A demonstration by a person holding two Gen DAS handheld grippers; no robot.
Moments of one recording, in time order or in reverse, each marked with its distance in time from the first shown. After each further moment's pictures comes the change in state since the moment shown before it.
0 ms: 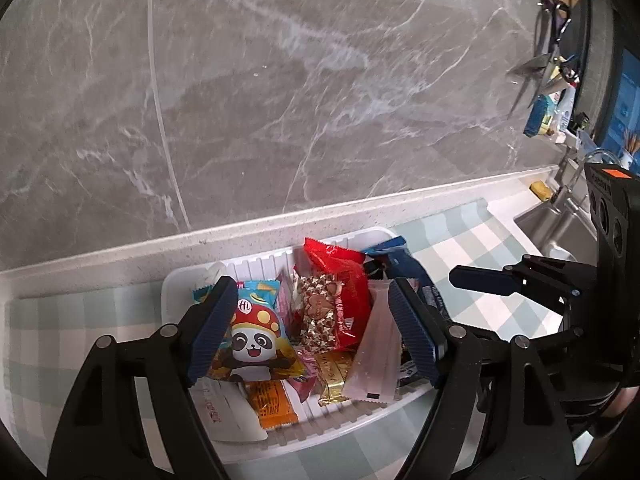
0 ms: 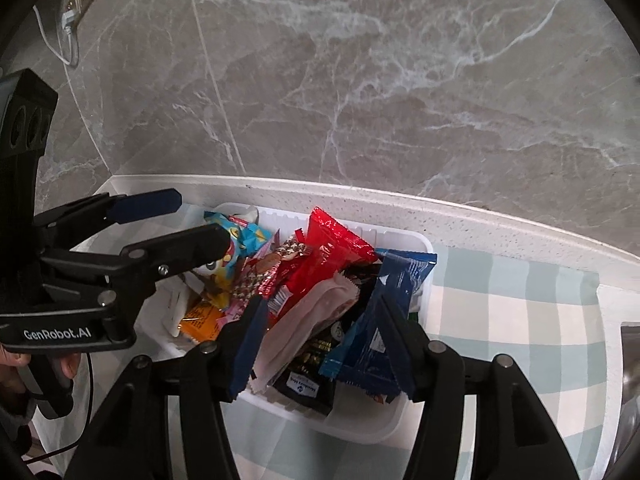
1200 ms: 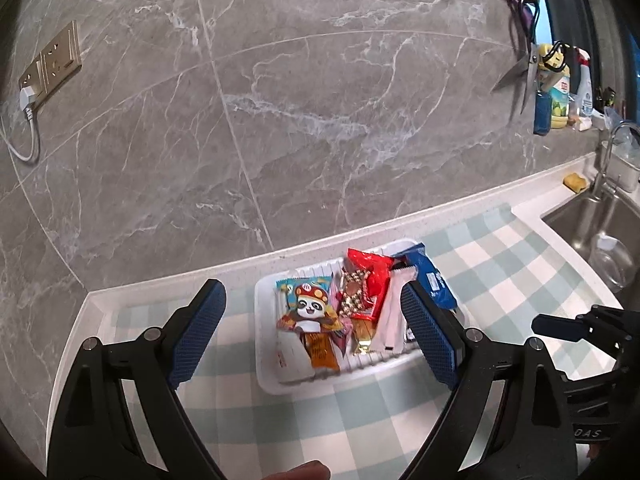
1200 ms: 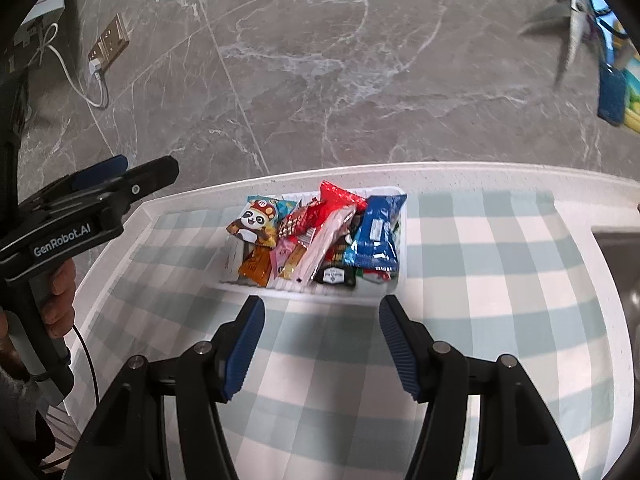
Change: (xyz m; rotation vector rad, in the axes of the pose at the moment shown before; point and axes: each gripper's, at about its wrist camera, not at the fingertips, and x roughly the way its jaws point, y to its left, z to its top) left arm -0.142 -0.061 -0.030 0.106 -0.133 0.292; right arm -0.115 0.006 -0.088 0.175 -0.085 0.034
